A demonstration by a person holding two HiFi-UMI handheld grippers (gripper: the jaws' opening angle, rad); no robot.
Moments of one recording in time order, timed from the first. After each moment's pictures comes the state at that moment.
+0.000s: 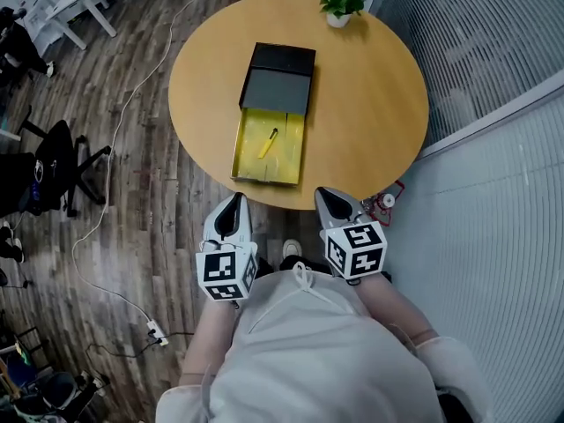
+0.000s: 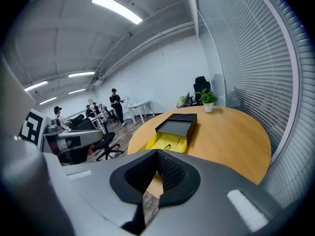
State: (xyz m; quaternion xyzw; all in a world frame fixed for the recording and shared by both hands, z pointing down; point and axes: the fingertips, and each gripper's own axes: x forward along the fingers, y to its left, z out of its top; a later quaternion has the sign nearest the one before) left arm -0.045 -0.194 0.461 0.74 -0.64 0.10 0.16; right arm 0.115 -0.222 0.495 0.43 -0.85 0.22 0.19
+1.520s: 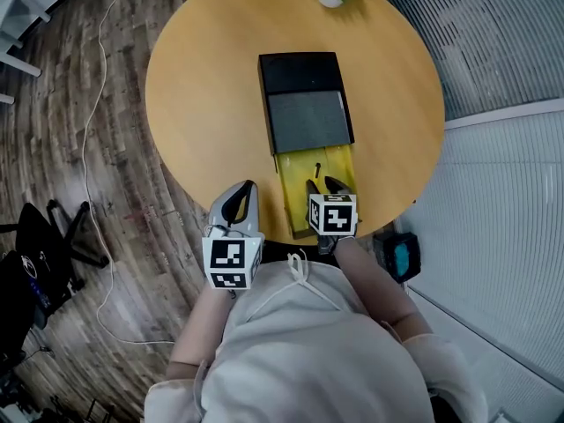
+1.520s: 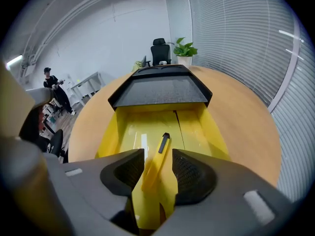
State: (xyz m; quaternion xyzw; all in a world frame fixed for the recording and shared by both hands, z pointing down) left arm -0.190 -0.431 0.539 0.86 -0.44 0.18 0.20; right arm -0.025 -0.395 0.672 0.60 -0.62 0.39 0.33
